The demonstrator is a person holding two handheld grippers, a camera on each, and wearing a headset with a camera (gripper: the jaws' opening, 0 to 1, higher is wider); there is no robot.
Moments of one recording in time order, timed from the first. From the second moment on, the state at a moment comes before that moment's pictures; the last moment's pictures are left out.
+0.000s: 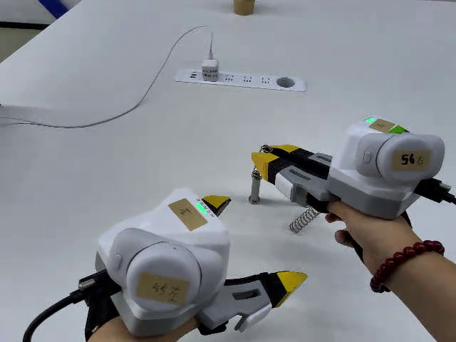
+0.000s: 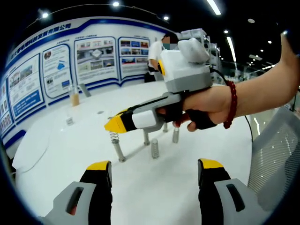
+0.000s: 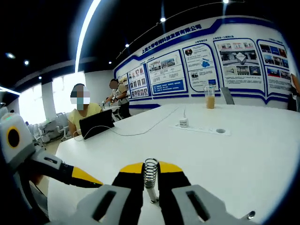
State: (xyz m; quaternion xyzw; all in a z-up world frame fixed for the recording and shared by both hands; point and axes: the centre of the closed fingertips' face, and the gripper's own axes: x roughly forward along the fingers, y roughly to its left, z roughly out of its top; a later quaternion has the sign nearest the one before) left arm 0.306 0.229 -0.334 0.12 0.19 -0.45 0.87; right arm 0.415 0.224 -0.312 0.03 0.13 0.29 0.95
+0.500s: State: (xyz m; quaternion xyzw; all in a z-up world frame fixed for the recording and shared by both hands) left arm 0.307 0.230 -0.335 0.12 0.19 -0.45 0.87; right arm 0.415 0.231 -0.330 -0.05 0.14 0.30 0.94
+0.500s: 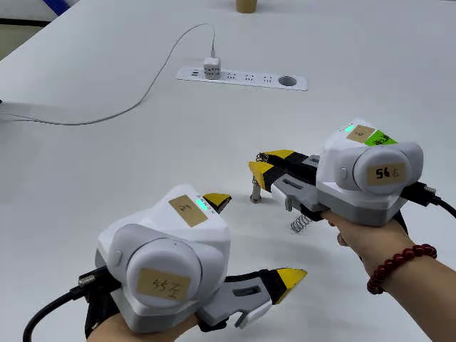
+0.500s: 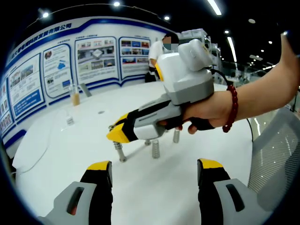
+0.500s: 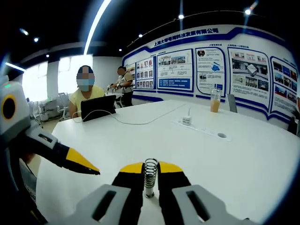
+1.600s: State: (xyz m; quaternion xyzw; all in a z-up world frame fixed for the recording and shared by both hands) left arm 0.310 0.234 -0.338 0.12 0.20 -0.44 0.87; right arm 0.412 0.233 -0.362 -0.06 0.19 0.30 0.93
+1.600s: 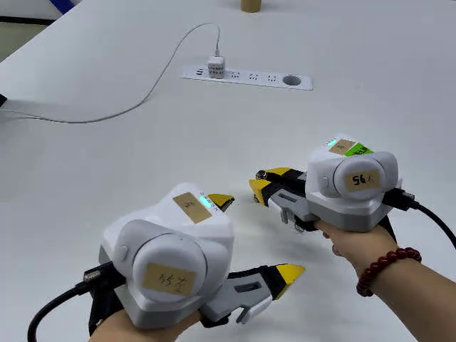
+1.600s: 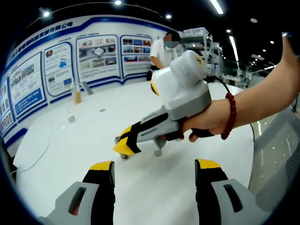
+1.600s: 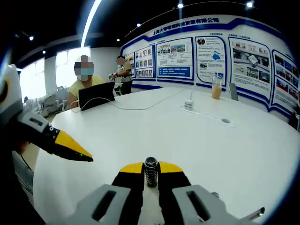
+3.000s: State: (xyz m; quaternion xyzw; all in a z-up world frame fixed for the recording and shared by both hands) left arm 0.314 0.227 -0.333 0.15 0.18 -0.44 0.87; right arm 0.373 0.186 -0.315 -0.01 0.20 0.28 0.94
